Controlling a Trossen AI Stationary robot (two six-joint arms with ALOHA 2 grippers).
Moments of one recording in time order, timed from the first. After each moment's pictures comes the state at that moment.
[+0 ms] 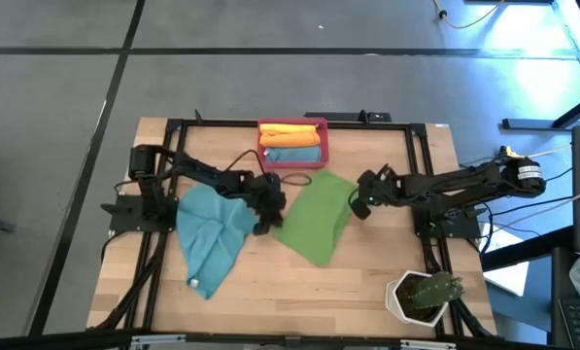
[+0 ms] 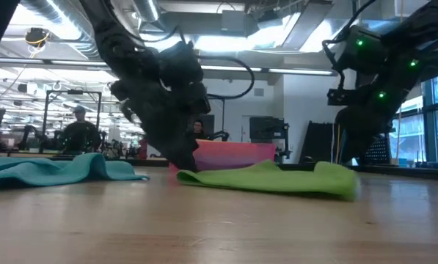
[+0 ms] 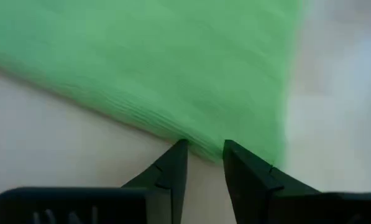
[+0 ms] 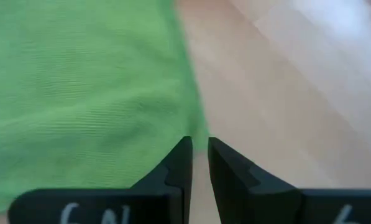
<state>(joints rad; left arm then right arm) 0.14 1.83 0.84 0.08 0.44 0.04 -0.09 1.21 0.46 -0.39 0.44 0.54</state>
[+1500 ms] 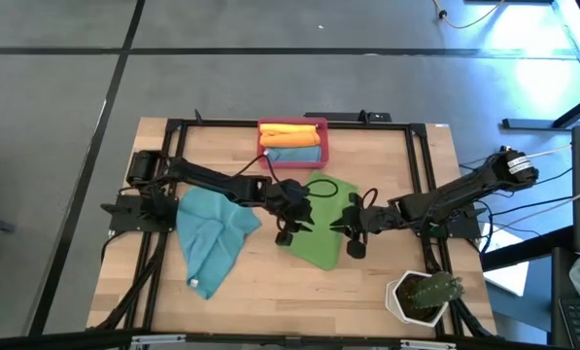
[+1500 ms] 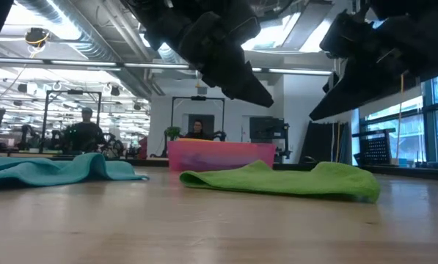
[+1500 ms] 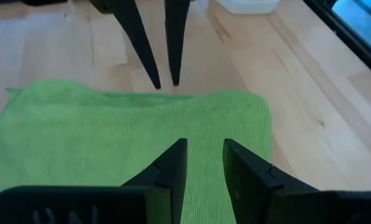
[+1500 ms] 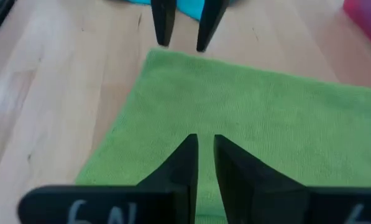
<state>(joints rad) -0.02 1.84 1.19 -0.03 0.23 0.16 0.28 1.28 0.52 0.09 0.25 0.28</state>
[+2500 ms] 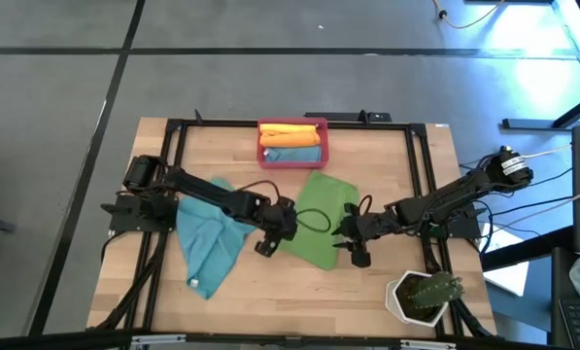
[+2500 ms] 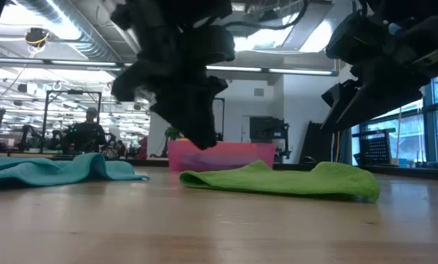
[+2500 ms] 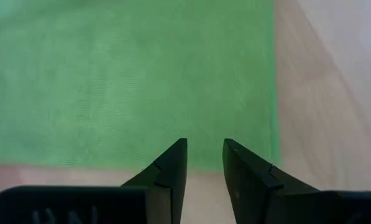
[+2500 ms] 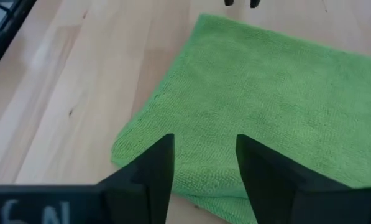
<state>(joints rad) -0.15 1.83 1.19 -0.42 -0.08 0.31 0.32 1.34 0.51 0.11 0.11 0.22</state>
